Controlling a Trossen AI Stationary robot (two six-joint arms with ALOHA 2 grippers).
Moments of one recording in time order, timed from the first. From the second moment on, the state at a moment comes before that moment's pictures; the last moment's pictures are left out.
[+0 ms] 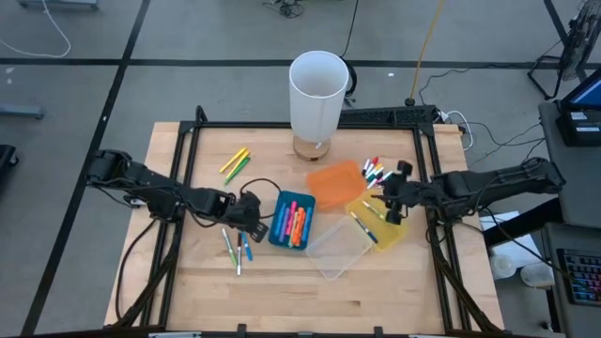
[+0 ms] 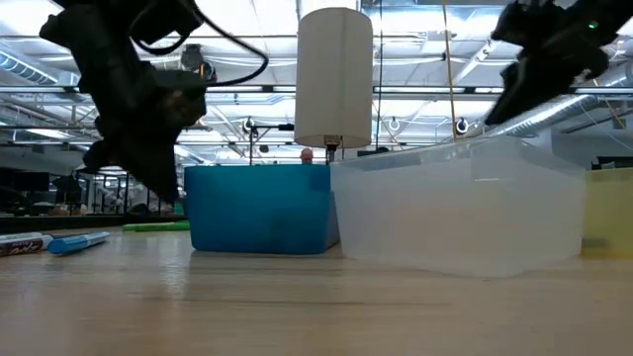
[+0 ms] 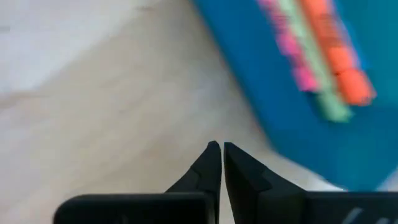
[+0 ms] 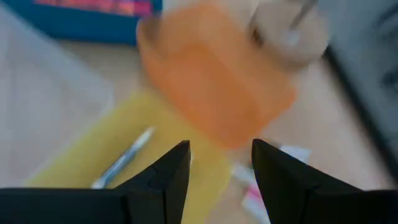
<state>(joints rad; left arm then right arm) -0.20 1.40 0.70 -0.39 -0.16 -1.07 0.16 0.79 0.65 -0.70 0.44 0.17</state>
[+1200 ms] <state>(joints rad) -0.18 1.40 0.70 -0.53 -0.28 -1.11 -0.14 1.76 1.25 -0.71 -0.10 -0.43</state>
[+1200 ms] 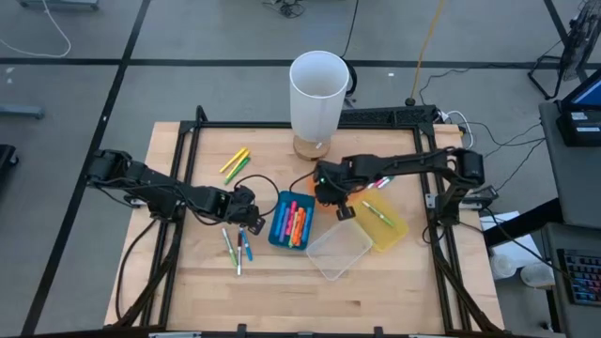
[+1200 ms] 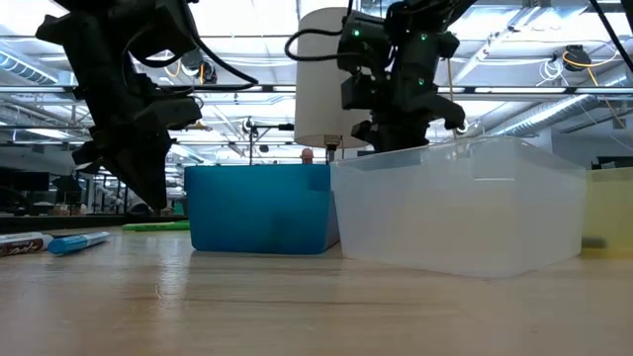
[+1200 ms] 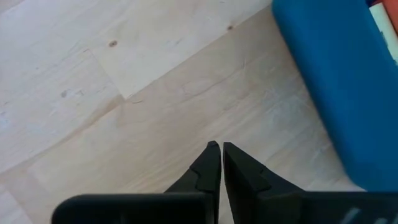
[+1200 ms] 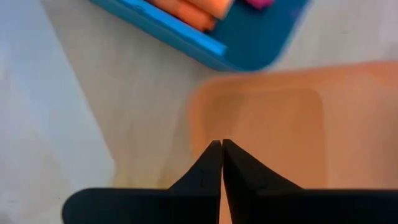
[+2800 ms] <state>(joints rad) -0.18 1.40 0.70 -0.52 -0.28 -1.11 -0.04 1.73 1.21 -0.52 -0.11 -0.36</state>
